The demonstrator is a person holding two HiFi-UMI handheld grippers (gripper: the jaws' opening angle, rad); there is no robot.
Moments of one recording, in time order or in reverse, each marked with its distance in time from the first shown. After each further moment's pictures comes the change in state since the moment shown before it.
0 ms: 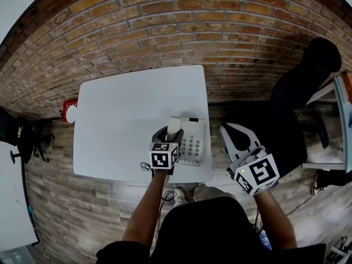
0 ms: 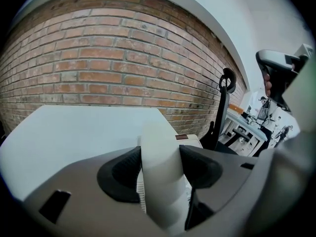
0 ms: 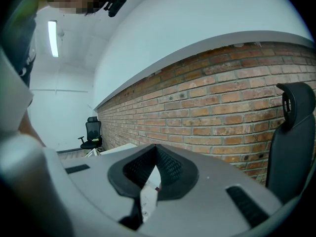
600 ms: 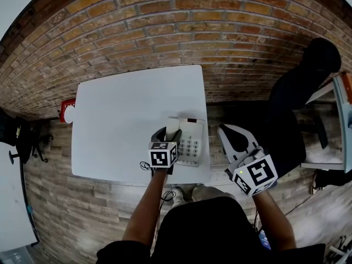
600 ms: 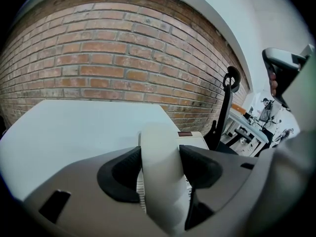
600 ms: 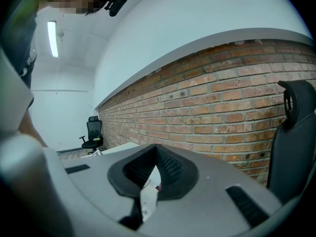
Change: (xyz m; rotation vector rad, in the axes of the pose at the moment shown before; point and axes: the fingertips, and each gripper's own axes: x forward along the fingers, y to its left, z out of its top) left arm 0.013 0.005 -0.009 -0.035 0.029 0.012; right arm 0.003 -0.001 -0.005 0.004 0.013 0.012
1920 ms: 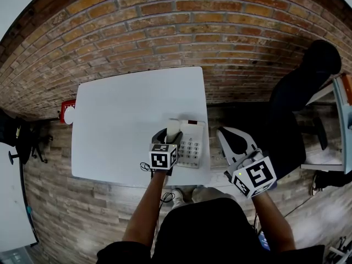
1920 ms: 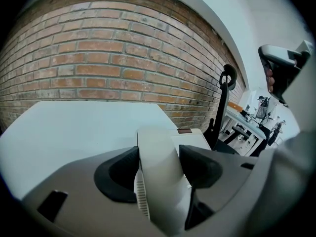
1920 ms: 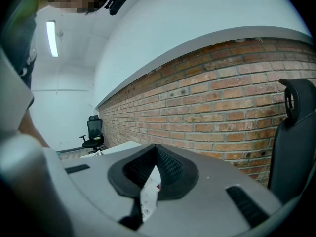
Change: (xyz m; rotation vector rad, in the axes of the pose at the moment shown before) left arm 0.006 0.000 -0.005 0.033 0.000 -0.032; right arm 0.004 0.003 -0.005 0.004 0.017 0.005
